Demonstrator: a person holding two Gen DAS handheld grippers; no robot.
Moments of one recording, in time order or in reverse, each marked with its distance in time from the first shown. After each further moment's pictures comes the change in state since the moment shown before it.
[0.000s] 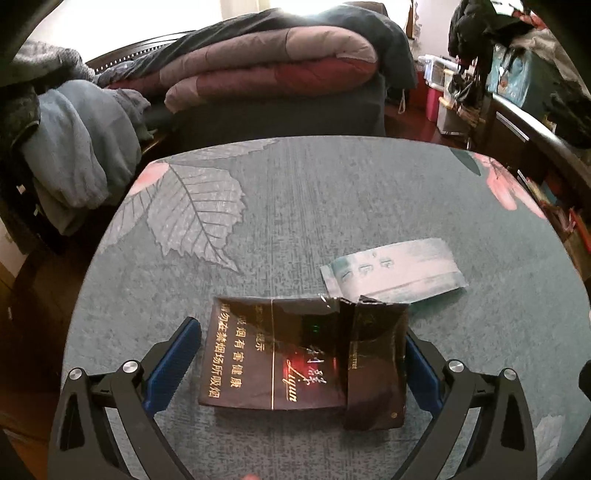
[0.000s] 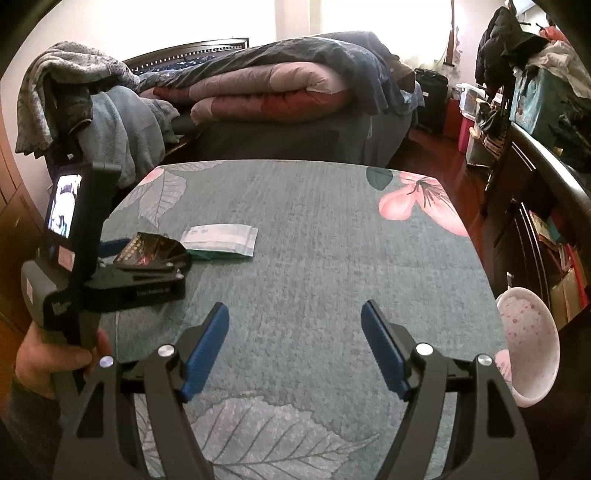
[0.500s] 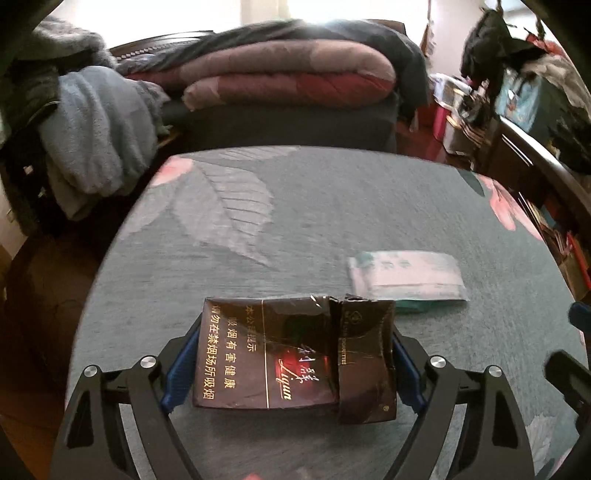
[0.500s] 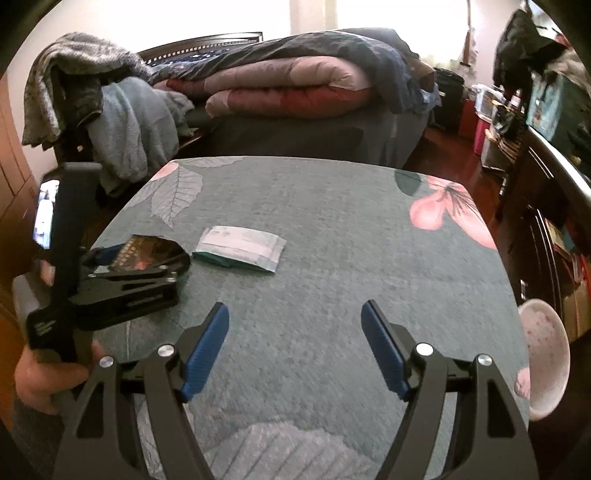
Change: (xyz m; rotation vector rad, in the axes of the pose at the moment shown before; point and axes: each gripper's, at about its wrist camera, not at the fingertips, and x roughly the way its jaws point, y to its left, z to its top) left arm -0.019 0.026 -0.007 -0.081 -0.048 0.009; right arm 0.025 0.023 0.017 -0.066 0.026 0.048
